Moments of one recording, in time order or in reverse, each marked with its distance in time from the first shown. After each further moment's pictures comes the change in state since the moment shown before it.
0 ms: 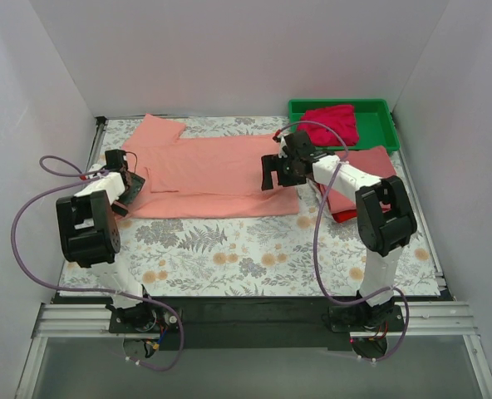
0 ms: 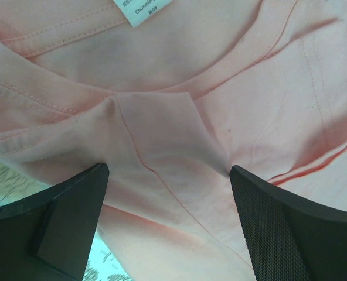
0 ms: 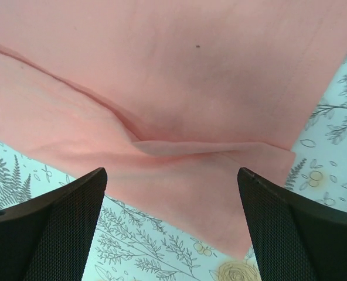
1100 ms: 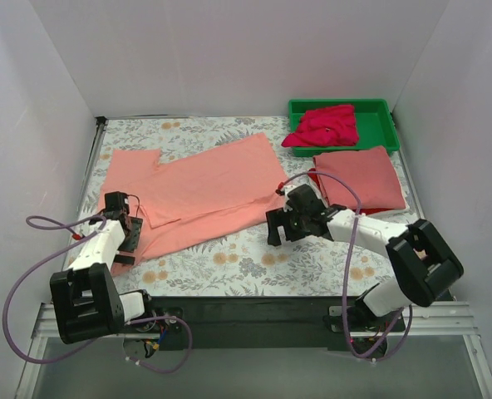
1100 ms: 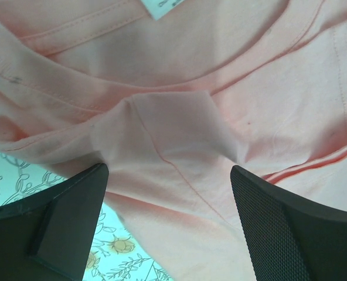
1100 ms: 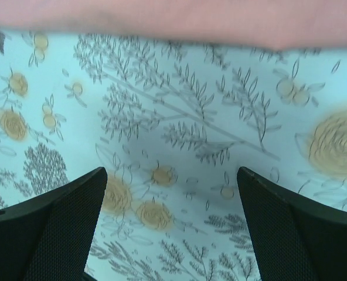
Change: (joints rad) left arm 0.004 -0.565 -0.476 -0.284 -0.019 -0.338; right arm 0.198 -0.429 -0.634 0.188 0.052 0.077
